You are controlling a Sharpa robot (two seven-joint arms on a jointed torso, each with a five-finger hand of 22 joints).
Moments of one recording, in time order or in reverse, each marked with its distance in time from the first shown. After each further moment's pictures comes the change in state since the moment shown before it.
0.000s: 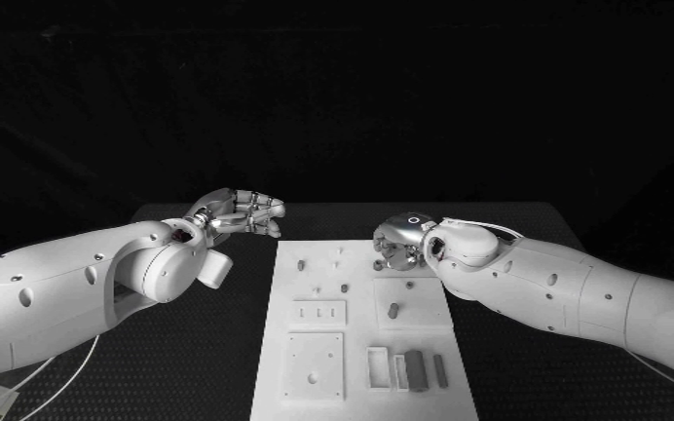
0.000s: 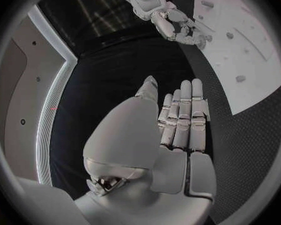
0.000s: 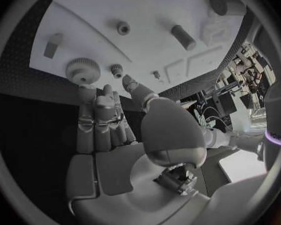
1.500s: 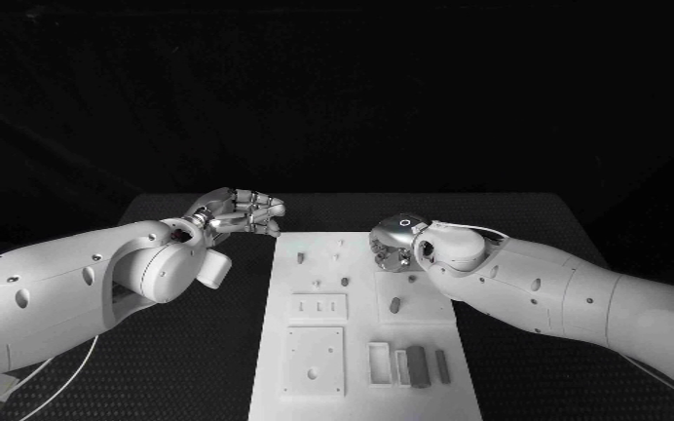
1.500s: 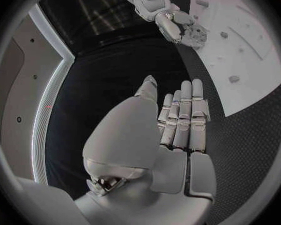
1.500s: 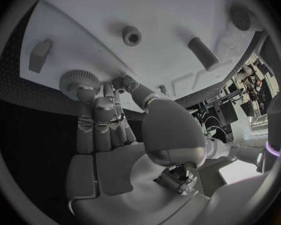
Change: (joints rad) left arm 0.001 -0.001 0.002 0.008 -0.001 0.000 -0.001; left_hand -0.008 0.000 -0.002 0.002 0.000 0.006 0.001 -0.004 -0.005 -0.011 0.007 -0.013 -0.004 -0.001 0.001 -0.014 0.017 -0.008 0.000 0.000 -0.008 0.000; right arm -0.017 0.042 0.006 -0.038 -0.098 0.011 -0.037; right_hand -0.017 0.001 0.011 0.000 -0.001 0.037 -0.012 0.000 -0.005 0.057 -0.023 0.011 0.023 -0.005 -0.014 0.025 -0.029 -0.014 -0.002 0.002 0.014 0.000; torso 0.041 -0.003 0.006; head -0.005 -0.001
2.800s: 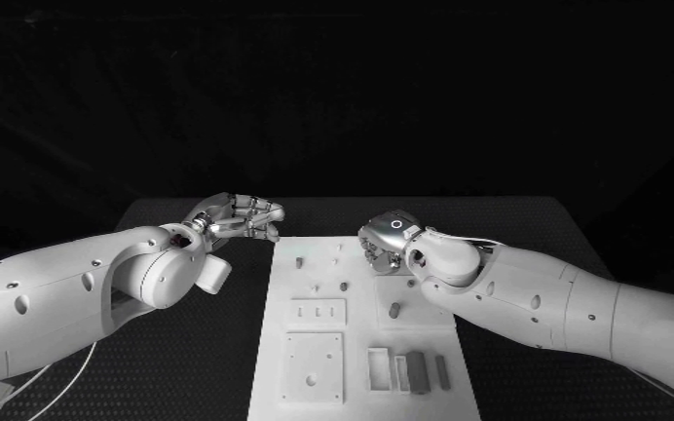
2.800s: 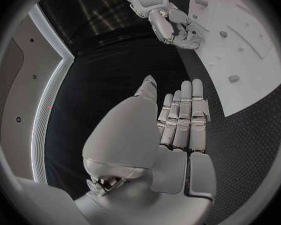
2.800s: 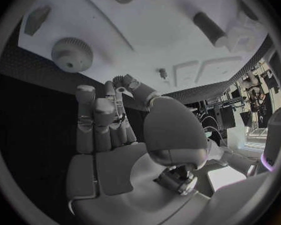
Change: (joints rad) left arm 0.000 0.003 0.000 -0.004 0.000 -0.001 0.000; left_hand -0.004 -0.004 0.000 0.000 0.000 0.000 0.000 -0.004 -0.004 -0.004 0.003 -0.008 -0.003 -0.002 0.002 -0.008 0.011 0.004 0.000 0.000 -0.004 0.000; right arm -0.005 -0.007 0.020 0.101 -0.131 -0.127 -0.120; right_hand 0.025 0.001 0.107 0.000 0.000 0.081 -0.027 0.058 0.047 0.085 -0.032 0.052 0.034 0.023 -0.033 0.026 -0.031 -0.008 0.005 0.000 0.036 0.000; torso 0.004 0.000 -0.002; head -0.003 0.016
